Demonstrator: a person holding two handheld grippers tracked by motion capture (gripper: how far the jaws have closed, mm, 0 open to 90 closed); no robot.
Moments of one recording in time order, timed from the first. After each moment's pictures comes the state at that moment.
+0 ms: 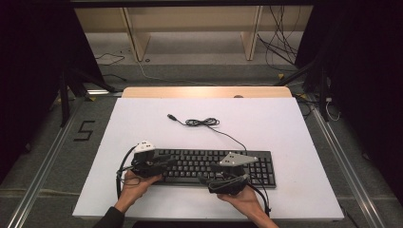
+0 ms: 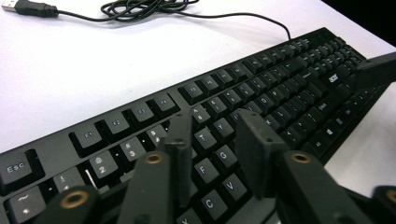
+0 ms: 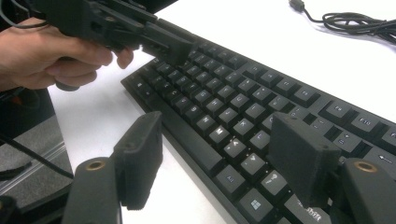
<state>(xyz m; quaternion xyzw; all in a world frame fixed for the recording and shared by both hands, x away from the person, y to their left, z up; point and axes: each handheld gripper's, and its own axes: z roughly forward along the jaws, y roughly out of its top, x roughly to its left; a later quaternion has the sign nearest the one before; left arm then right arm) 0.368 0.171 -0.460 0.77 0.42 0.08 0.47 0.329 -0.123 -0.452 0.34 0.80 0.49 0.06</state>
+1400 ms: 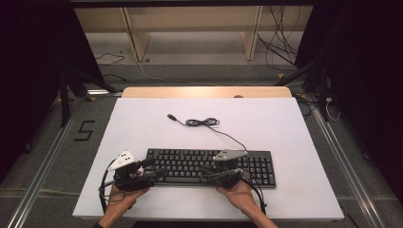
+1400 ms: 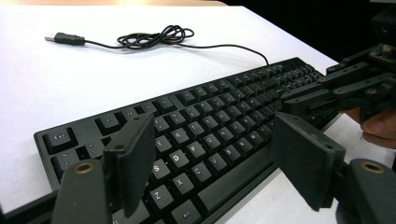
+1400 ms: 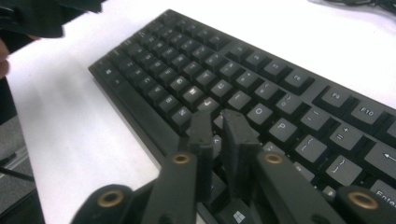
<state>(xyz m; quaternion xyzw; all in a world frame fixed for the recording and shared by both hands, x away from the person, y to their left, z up) 0.324 0.203 -0.453 0.73 0.42 0.12 0.53 0.349 -0.110 -0.464 0.37 0.82 0.44 0.06</state>
